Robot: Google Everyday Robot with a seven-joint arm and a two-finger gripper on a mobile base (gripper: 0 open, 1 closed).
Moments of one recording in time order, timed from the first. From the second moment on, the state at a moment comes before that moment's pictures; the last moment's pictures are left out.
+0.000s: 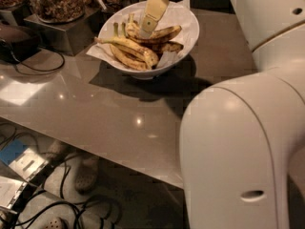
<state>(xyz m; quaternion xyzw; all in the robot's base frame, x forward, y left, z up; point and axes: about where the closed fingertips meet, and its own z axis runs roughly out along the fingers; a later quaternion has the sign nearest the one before) 0.680 -0.015 0.994 -0.61 0.76 0.08 0.22</state>
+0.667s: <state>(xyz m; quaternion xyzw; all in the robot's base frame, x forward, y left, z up) 0.706 -0.010 0.973 -0.59 0.78 0.07 0.20</state>
